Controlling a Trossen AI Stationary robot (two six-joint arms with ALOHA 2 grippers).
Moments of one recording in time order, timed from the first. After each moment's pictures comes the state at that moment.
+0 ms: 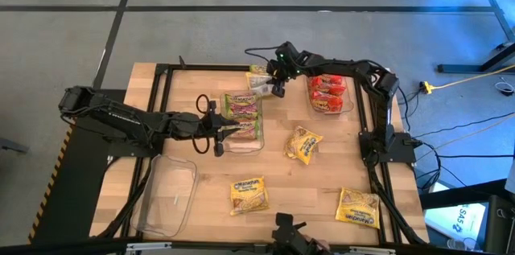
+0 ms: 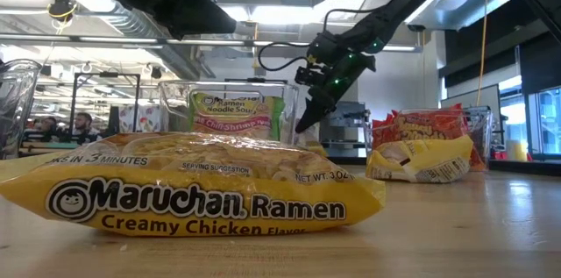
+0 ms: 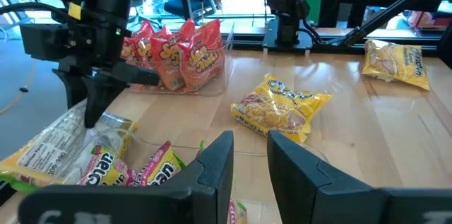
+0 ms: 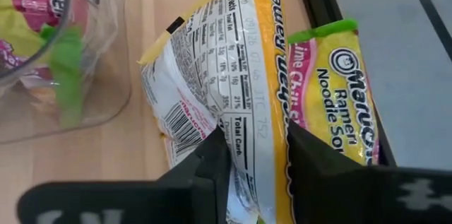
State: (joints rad) left arm -0.13 1.11 0.54 0.32 -0.38 -0.05; right arm -0.64 1.98 1.37 -0.26 -0.29 -0.43
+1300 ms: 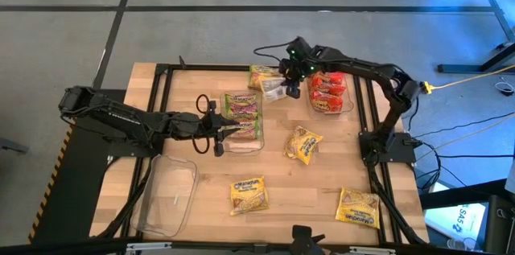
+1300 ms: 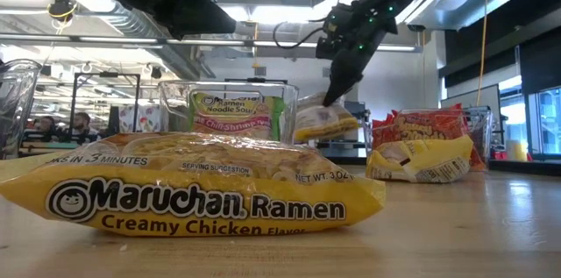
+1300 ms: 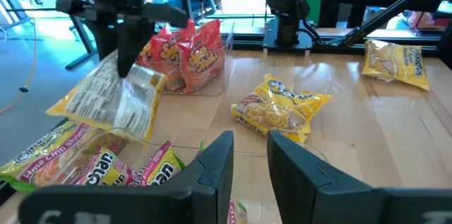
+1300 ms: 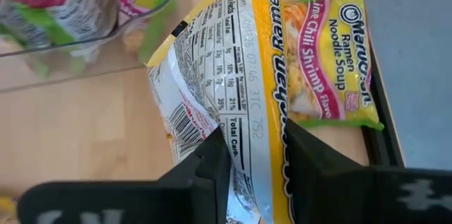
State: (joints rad) left arm -0.13 1.11 0.54 0.32 -0.38 -0.05; right arm -0.63 1.76 1.37 -0.61 -0.28 -0.45
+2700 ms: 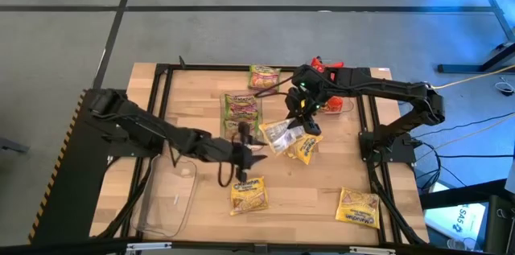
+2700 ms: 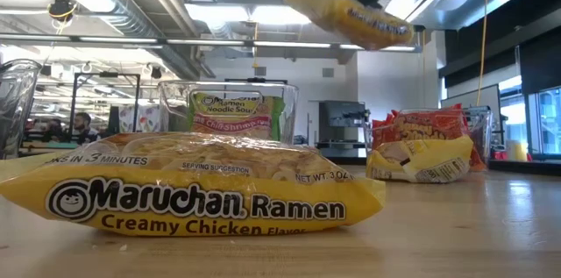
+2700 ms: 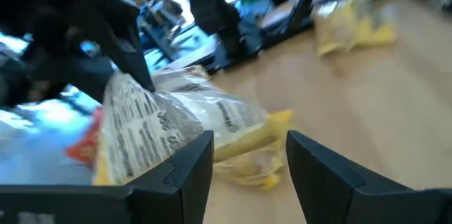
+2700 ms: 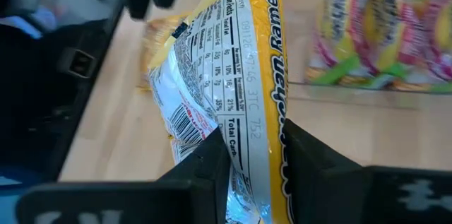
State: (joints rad) left arm -0.32 1.53 1.00 0.20 -0.47 0.35; right arm -0.25 1.48 1.37 -0.87 -0.53 -0.26
